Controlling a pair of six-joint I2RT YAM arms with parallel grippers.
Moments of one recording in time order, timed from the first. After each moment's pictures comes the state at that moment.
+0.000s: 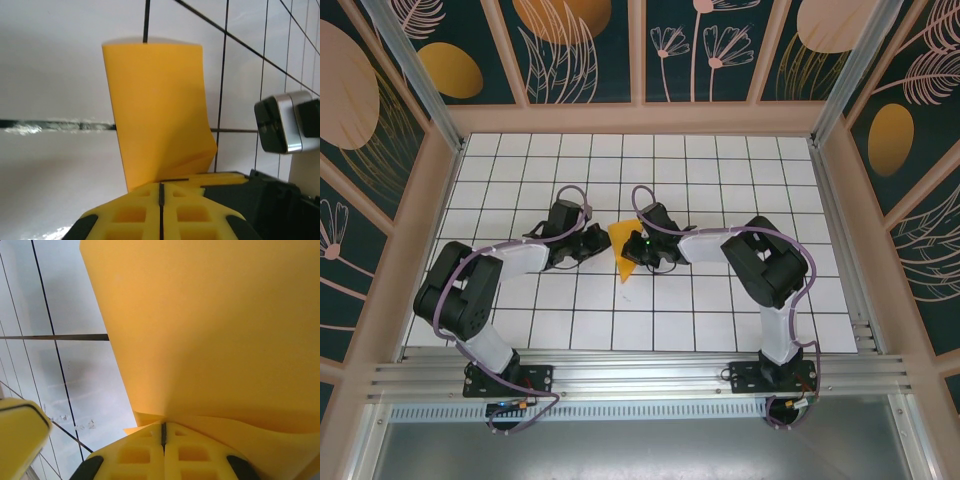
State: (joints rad) left arm -0.42 1.66 0.76 0.10 0.42 -0.82; right arm 0.74 1.97 1.06 0.04 -0.33 1.02
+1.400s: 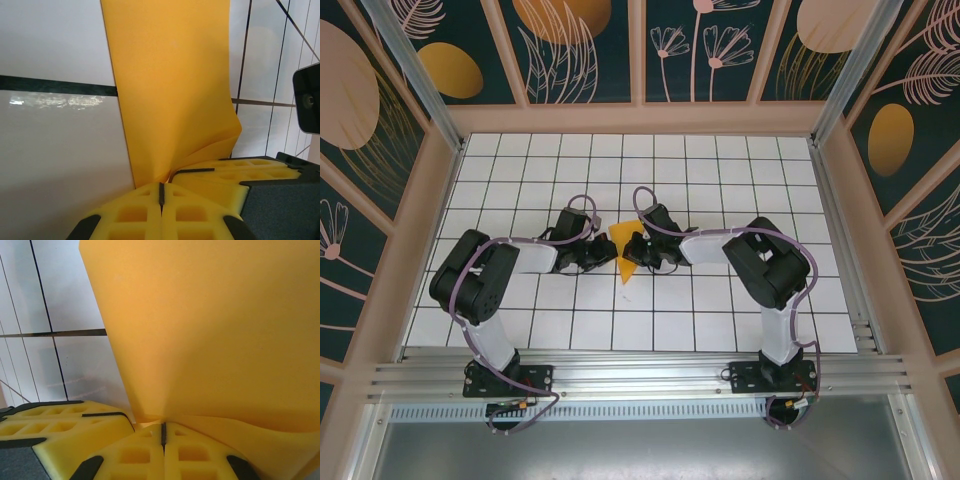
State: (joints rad) left arm -0.44 1.79 0.75 0.17 0.51 -0.83; right arm 0.74 1.95 1.04 0.05 -0.33 1.02
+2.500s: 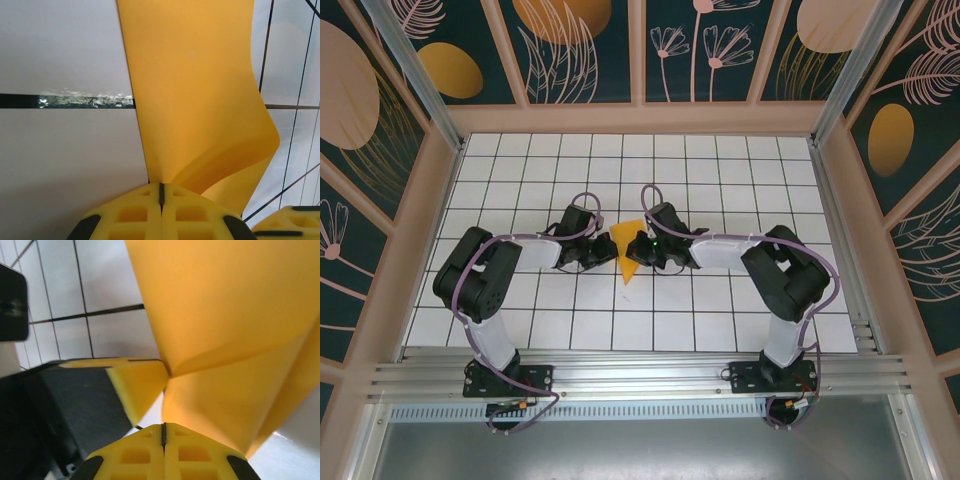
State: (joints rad) left arm -0.46 1.81 0.82 0.07 0.45 -0.79; right arm 0.74 1.82 0.97 0.02 -0.35 1.02
